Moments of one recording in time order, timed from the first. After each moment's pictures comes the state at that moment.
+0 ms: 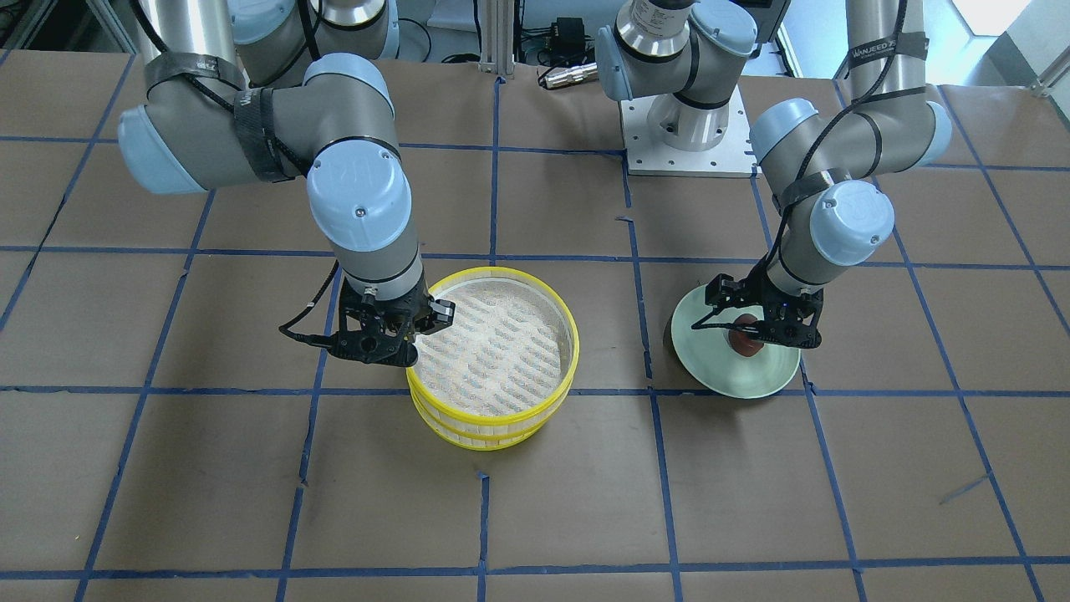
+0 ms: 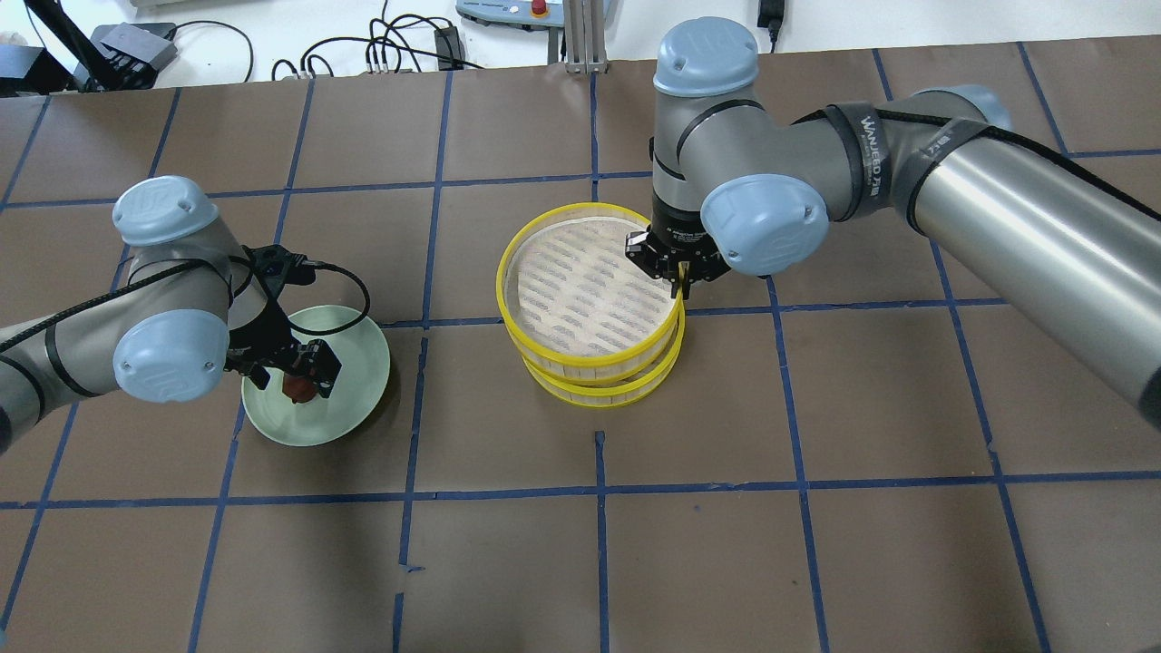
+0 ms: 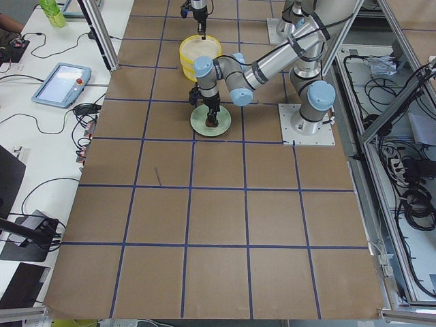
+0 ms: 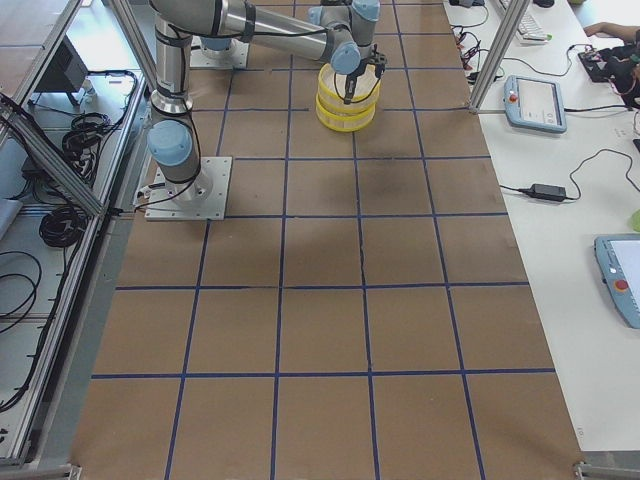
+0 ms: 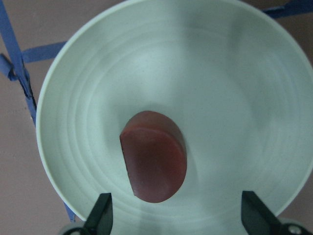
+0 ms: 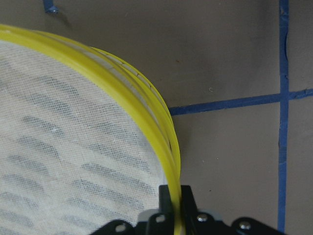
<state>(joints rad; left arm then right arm) -1.30 -1.78 -2.09 -1.00 1.66 0.42 1.82 -1.23 1.66 -1.90 -1.56 0.36</state>
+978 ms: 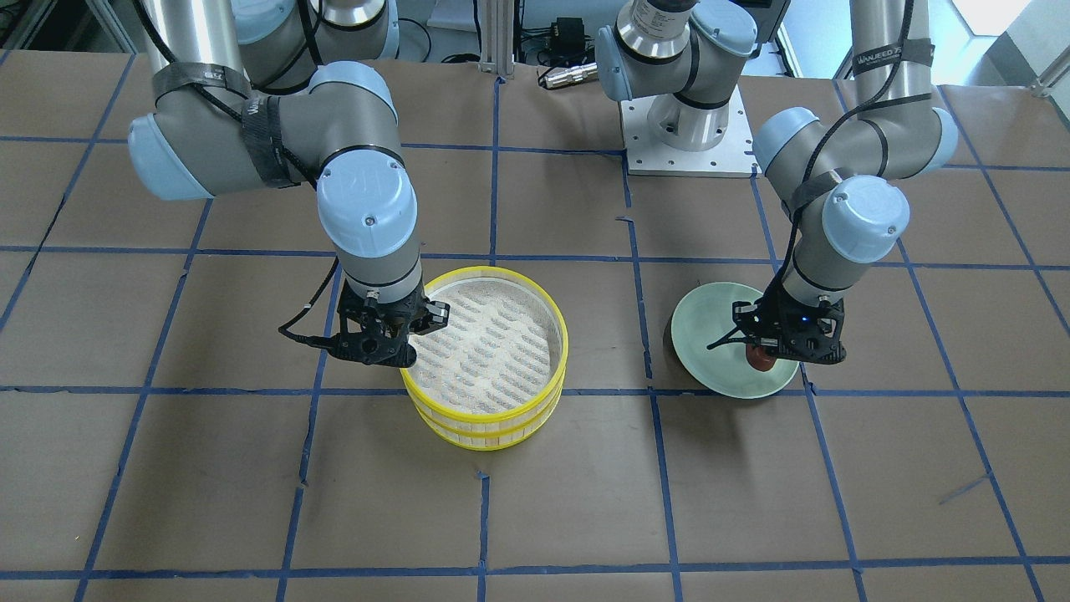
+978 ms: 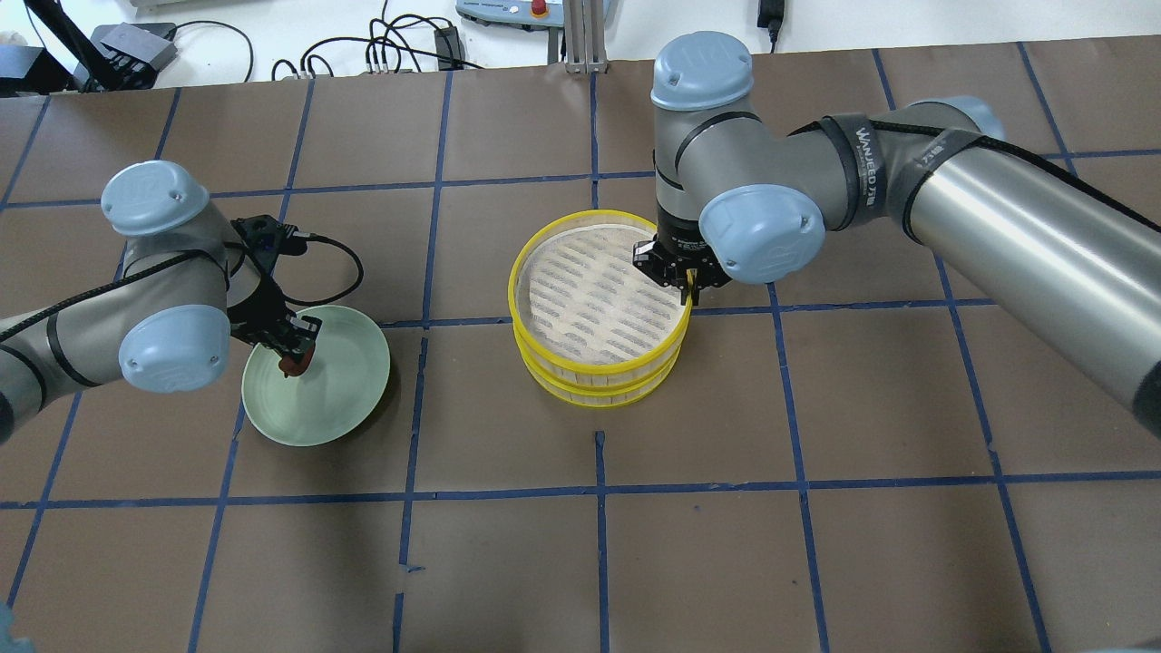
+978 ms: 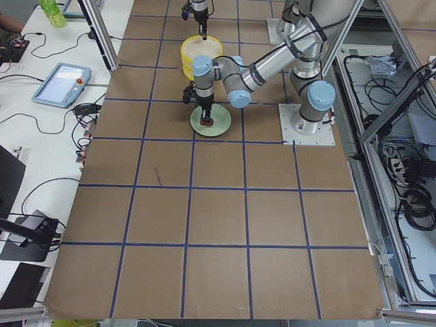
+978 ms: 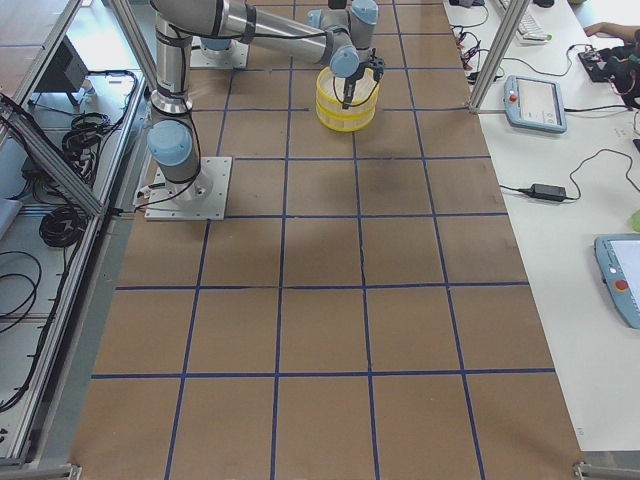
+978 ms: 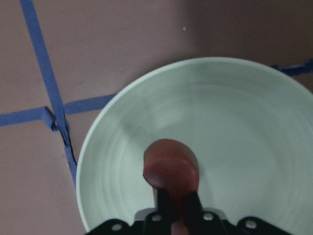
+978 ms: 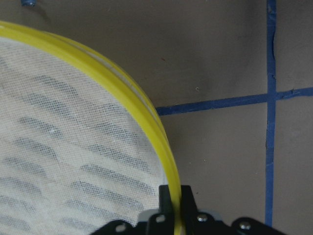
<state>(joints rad) -1.31 -1.78 -2.04 -0.89 1.65 0.43 1.82 -1.23 1.68 -1.91 -1.60 0.35</state>
